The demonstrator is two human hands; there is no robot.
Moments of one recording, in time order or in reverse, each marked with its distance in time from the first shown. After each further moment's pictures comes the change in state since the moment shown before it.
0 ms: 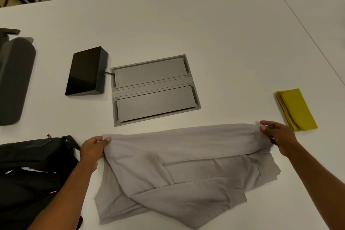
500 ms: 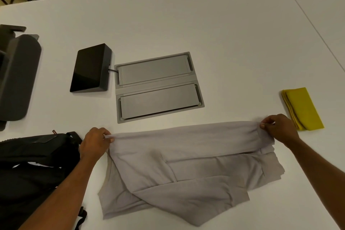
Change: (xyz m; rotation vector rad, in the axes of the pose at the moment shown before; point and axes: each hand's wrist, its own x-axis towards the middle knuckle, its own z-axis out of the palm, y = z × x) left_hand 0.016 0.009 -0.015 0.889 0.006 0.451; right_hand 0.019 -0.020 0.009 -0.740 0.050 -0.298
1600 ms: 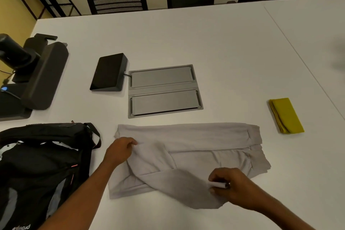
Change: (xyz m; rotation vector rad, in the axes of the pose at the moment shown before) left_hand -0.098 0.015 0.021 -0.189 -0.136 0.308; right_hand -0.291 -0.110 0.000 0.164 -0.617 -0.639
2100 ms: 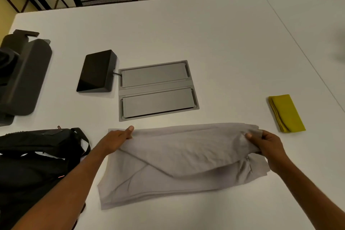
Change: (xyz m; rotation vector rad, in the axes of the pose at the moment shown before) left_hand 0.057 0.038 -0.032 -0.180 -0.219 -0.218; right_hand 0.043 0.098 -0.108 0.668 0.762 0.518
